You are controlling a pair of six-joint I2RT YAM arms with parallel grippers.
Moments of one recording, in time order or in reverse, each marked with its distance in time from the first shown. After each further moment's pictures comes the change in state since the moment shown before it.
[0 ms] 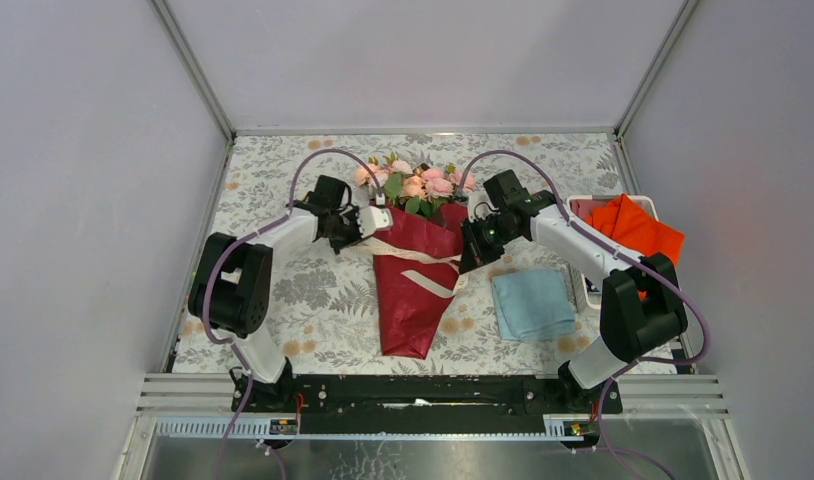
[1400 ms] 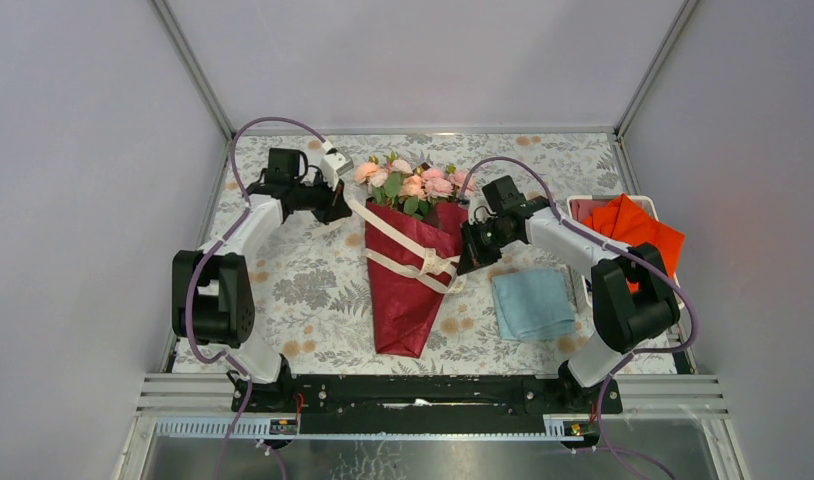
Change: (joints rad) left arm 0.233 -0.097 0.139 0.022 0.394 -0.497; right arm -0.019 0.049 -0.061 0.101 0.006 0.075
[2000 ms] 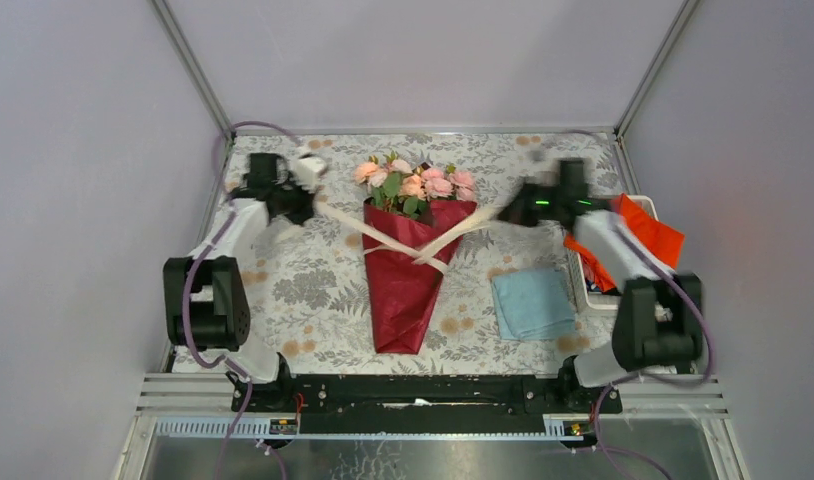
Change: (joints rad) left arm 0.007 -0.016 -0.012 -0.052 -0.221 0.035; right arm -0.157 -0.048 0.022 0.312 -0.043 0.191
